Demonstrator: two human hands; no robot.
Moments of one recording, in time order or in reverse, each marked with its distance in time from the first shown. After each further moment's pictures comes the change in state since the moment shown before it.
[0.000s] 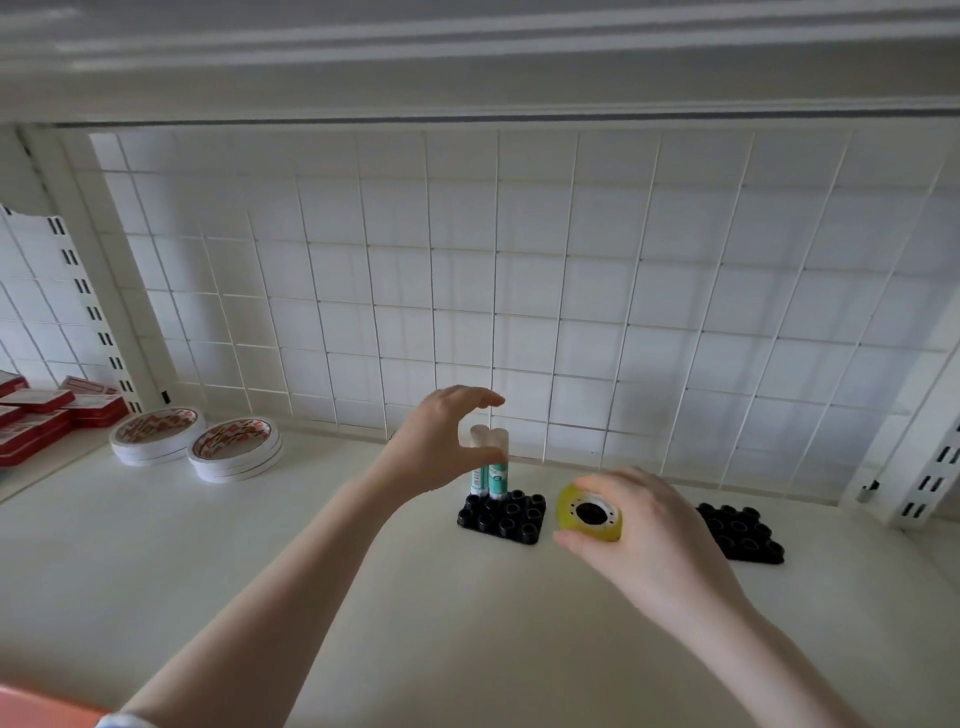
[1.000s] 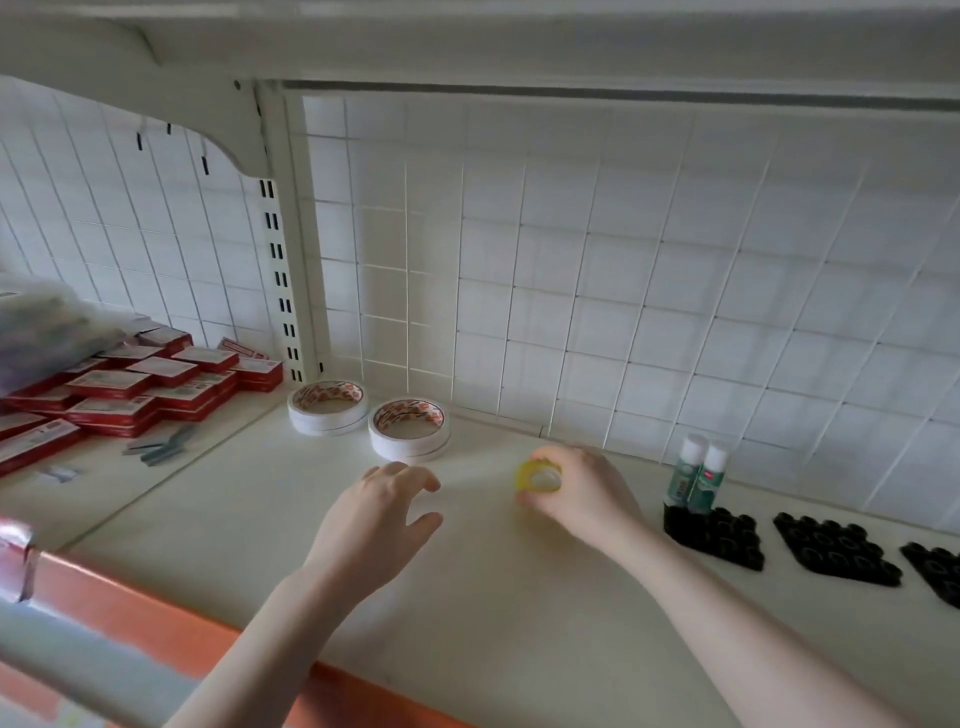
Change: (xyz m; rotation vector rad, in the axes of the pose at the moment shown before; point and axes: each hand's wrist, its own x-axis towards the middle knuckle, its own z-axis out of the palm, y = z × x) left_hand -0.151 -0.147 -0.110 0.301 0.039 -0.287; right_hand 0.102 -0.151 0.157 0.072 -0.216 0.019
